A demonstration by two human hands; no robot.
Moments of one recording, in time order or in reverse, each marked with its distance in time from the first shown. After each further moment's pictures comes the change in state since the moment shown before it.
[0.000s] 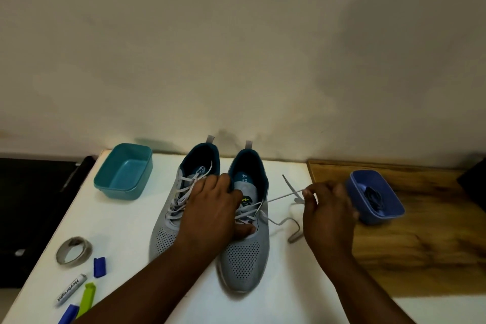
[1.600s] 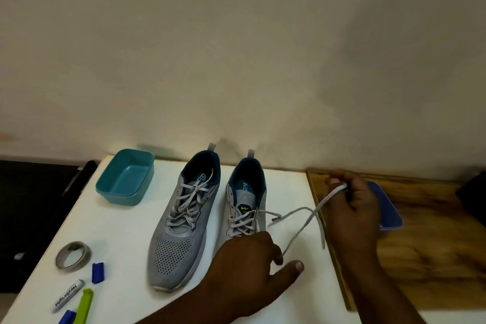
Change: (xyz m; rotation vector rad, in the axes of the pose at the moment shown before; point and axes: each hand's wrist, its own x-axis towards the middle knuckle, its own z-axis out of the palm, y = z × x) left_hand -0.043 0.063 -0.014 -0.560 -0.224 0.091; right_hand 0.010 -0.032 -0.072 0.807 0.052 0.116
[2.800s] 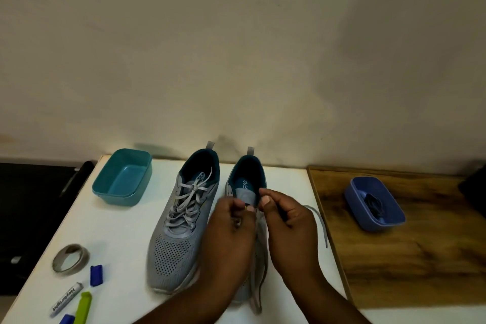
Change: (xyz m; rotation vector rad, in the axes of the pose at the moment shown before) left_hand 0.014 -0.010 -0.012 -0.702 0.610 -0.482; right_hand -0.061 -0.005 0.061 0.081 -0.322 0.085
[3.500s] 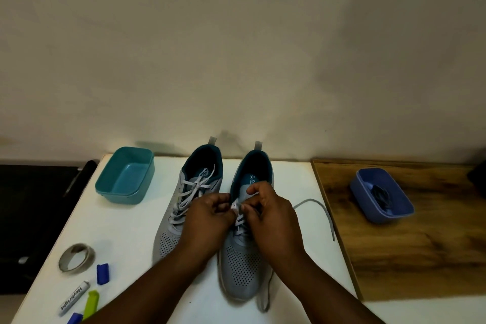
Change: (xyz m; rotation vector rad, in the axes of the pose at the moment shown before) left_hand 0.051 -0.044 -0.024 -0.036 -0.228 -0.106; right_hand 0.018 0.034 0.025 -0.464 -0.199 -0.109
